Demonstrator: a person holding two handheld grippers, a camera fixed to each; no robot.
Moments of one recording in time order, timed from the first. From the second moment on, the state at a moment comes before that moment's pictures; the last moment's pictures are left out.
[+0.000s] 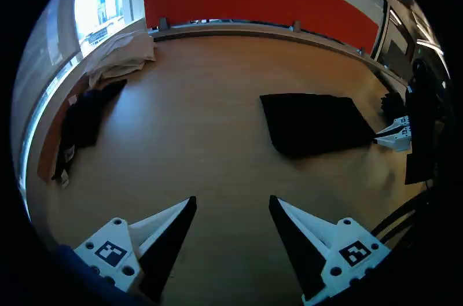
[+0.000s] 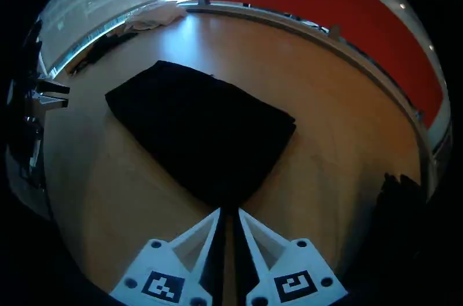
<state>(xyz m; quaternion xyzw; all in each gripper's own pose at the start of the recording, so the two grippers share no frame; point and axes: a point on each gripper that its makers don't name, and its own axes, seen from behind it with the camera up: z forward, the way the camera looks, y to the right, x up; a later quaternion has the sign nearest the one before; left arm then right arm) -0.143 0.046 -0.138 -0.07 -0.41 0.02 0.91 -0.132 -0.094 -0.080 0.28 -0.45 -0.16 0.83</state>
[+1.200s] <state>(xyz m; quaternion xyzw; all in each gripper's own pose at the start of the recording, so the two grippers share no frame) -0.127 0.039 -0.144 -0.07 -0.40 -0.02 0.91 -0.011 -0.202 -0.012 0.35 -0.33 -0.24 0.84</state>
